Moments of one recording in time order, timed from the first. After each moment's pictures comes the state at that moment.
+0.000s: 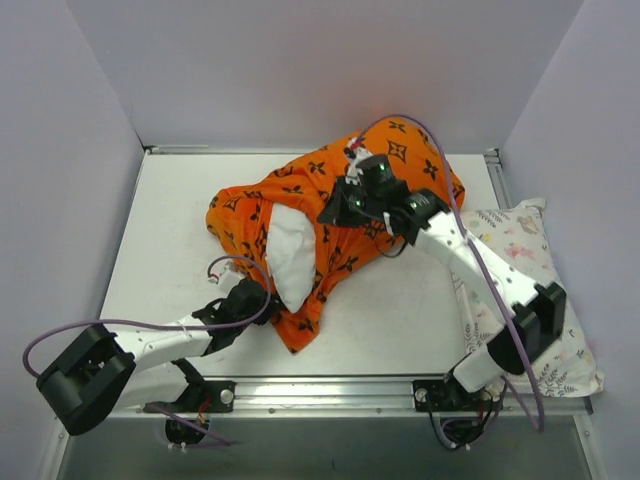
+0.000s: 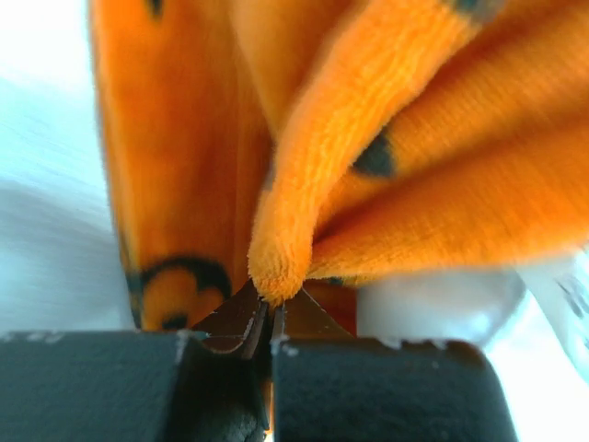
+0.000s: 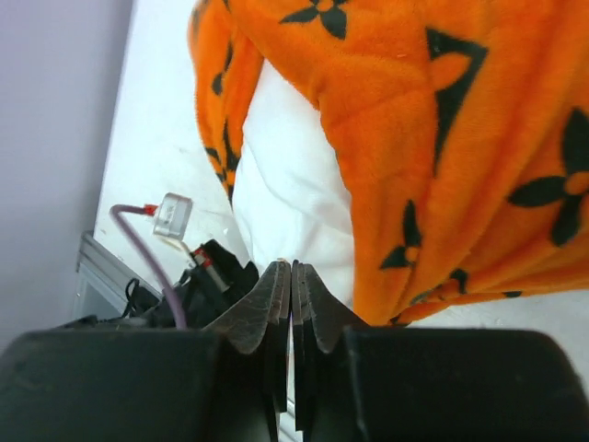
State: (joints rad) left arm -0.81 1.16 0.29 0.18 -0.32 -1.47; right arm 0.65 1.61 1.54 -0.60 -0.18 0.58
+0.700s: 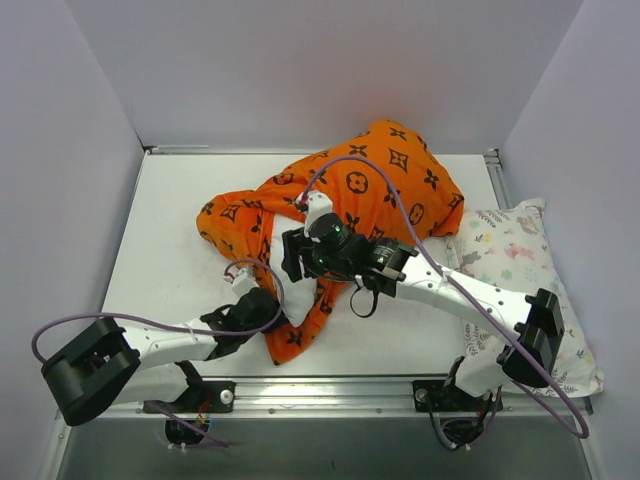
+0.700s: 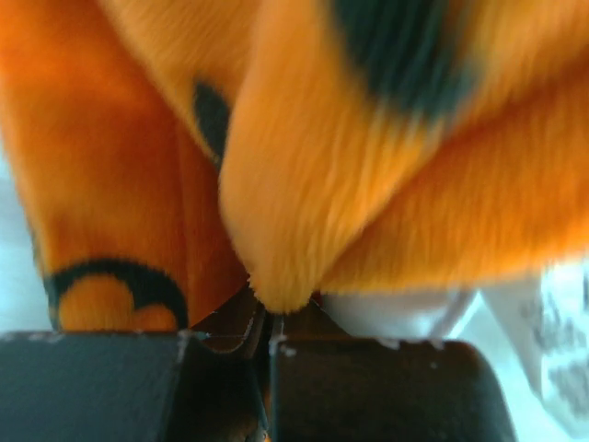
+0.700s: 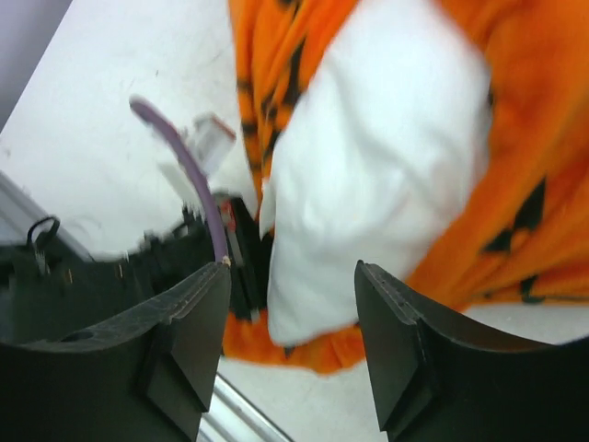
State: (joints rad) left arm -0.84 1.19 0.29 0.18 -0.30 -1.28; right arm 1.02 1.44 1.24 -0.41 0.16 0.45
